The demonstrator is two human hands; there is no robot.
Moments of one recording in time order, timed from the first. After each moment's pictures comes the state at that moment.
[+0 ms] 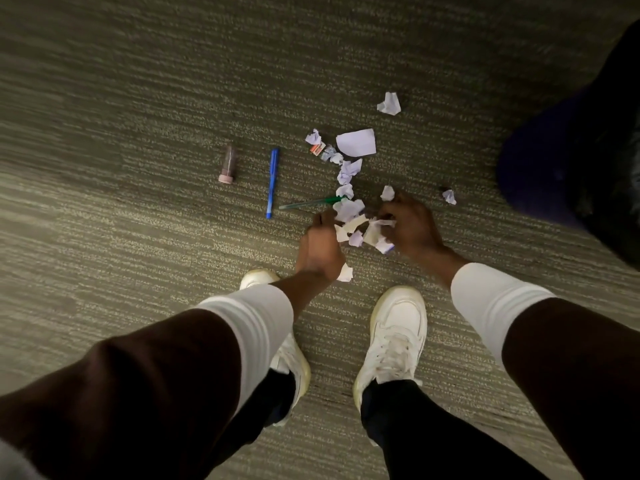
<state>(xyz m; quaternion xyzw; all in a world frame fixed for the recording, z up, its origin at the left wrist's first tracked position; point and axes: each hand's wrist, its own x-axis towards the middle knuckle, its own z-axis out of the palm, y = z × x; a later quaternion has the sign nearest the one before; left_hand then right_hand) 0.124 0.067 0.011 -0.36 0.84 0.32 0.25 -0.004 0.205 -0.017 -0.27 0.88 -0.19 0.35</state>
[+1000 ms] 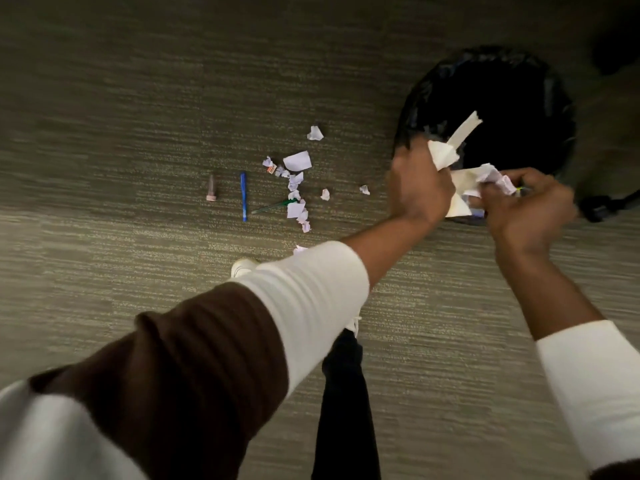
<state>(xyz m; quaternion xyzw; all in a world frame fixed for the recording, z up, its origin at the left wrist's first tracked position) -0.069 0.231 0.322 -0.34 0.80 0.48 0.10 -0.092 0.381 0.304 0.13 0.93 -0.34 0.06</state>
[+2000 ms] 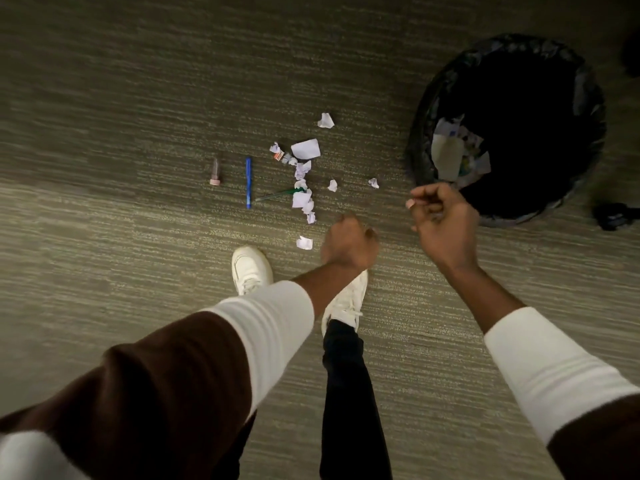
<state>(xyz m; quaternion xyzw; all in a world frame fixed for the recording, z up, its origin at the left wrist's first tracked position) 0.050 0.190 0.235 -0.39 0.77 0.40 0.30 -0.037 0.331 0.247 -0.03 0.90 -0.37 0.22</state>
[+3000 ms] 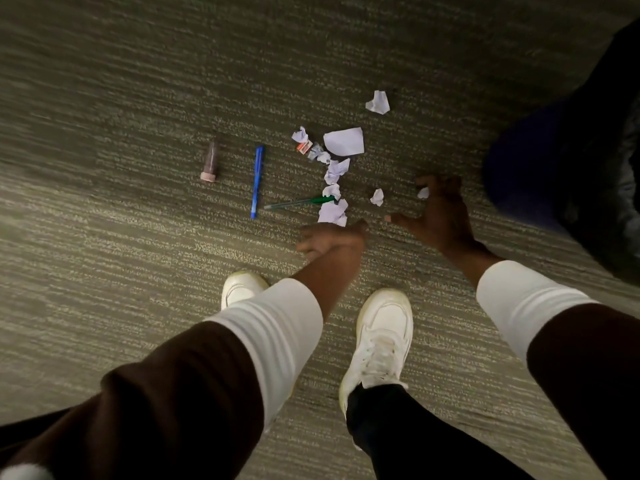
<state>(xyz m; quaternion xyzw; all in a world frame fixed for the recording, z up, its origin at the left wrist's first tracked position) 0.055 0.106 -0.011 -0.70 0.52 0.38 0.31 -0.049 0.251 -0.027 -0.18 0.92 -0.17 0.31</state>
